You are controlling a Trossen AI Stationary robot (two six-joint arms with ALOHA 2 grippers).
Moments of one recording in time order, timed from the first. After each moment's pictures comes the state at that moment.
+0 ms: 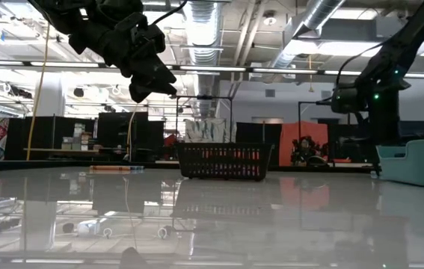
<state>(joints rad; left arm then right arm) 0.37 1.23 0.71 0.05 0.38 -0.22 -0.97 1.37 0.55 -0.51 0.33 0.92</state>
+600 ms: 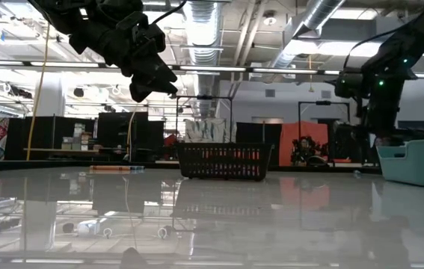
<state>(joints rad) 0.37 1.23 0.71 0.06 0.38 -0.23 -0.99 1.22 0.55 -0.51 0.23 0.89</state>
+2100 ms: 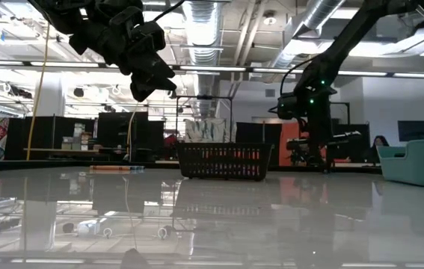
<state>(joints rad) 0.37 1.23 0.71 0.06 0.46 -0.20 -0.85 1.87 1.13 -0.77 0.29 1.06</state>
